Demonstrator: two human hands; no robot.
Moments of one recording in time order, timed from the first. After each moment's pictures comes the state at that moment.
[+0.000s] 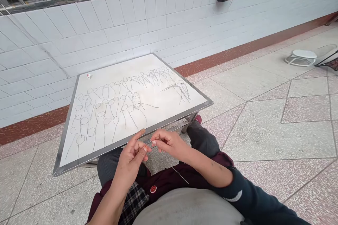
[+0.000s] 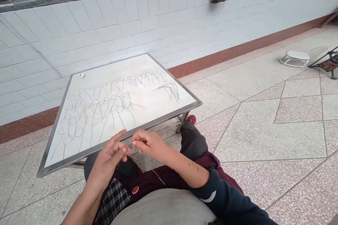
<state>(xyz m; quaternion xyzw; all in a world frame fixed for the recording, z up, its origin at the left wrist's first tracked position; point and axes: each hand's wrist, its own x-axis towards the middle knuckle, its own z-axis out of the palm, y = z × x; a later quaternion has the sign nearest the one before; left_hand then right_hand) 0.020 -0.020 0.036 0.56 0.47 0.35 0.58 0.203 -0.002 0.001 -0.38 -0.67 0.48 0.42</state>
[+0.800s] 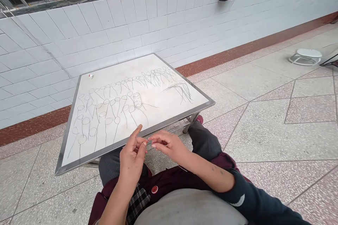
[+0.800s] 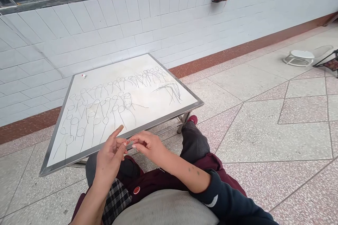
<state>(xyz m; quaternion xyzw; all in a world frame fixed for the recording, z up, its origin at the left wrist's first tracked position) 0.032 -0.017 0.034 0.61 0.57 0.39 0.39 0.191 -0.003 -0.016 -0.39 -0.65 0.44 0.48</state>
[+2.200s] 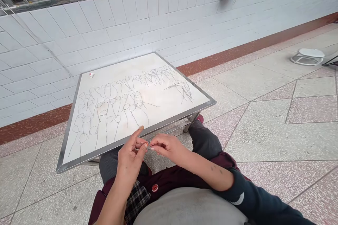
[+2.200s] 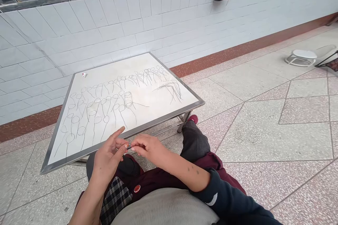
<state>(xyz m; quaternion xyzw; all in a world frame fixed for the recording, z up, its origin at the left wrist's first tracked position) 0.025 -0.019 0.037 0.61 0.58 0.37 0.40 0.191 -0.006 -0.012 -0.38 -0.74 0.36 0.41</state>
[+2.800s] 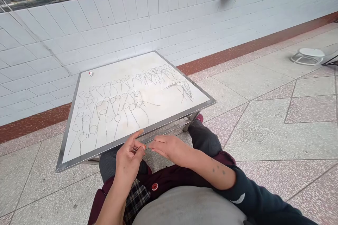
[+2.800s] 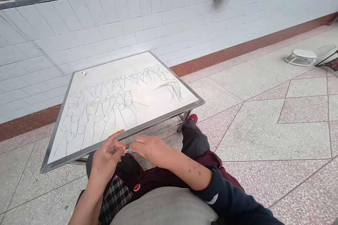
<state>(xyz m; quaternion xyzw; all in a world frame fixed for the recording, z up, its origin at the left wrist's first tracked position) 0.018 -0.020 0.032 0.58 0.58 0.38 0.42 0.203 -0.005 -0.007 -0.32 -0.89 0.14 0.28</state>
